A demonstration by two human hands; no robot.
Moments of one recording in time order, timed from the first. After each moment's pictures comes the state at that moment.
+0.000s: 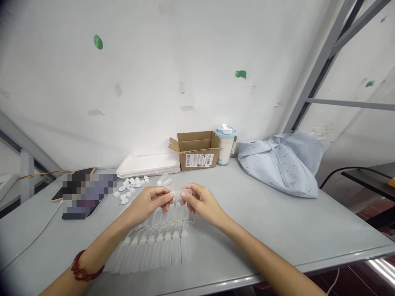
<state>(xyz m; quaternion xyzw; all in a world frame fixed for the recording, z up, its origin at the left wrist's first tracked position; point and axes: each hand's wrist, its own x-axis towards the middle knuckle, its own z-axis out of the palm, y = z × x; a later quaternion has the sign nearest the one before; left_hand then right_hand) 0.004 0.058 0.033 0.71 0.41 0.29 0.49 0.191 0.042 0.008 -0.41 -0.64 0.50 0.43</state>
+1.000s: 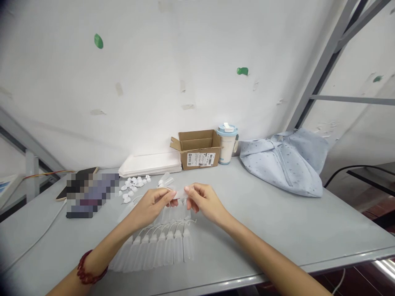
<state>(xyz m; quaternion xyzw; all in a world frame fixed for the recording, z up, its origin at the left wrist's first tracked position) 0.008 0.053 0.026 0.78 0.42 0.29 0.38 0.191 0.042 0.009 -0.44 -0.63 0.48 0.42</state>
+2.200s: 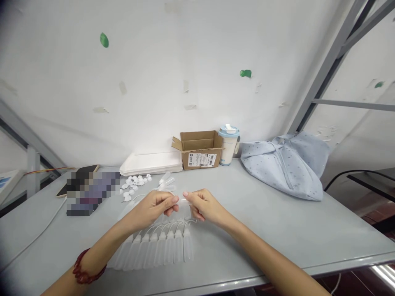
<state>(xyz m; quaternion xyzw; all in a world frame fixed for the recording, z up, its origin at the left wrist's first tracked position) 0.004 0.047 0.033 0.78 0.40 0.23 0.42 0.193 0.039 0.010 -0.37 -0.65 0.56 0.35</state>
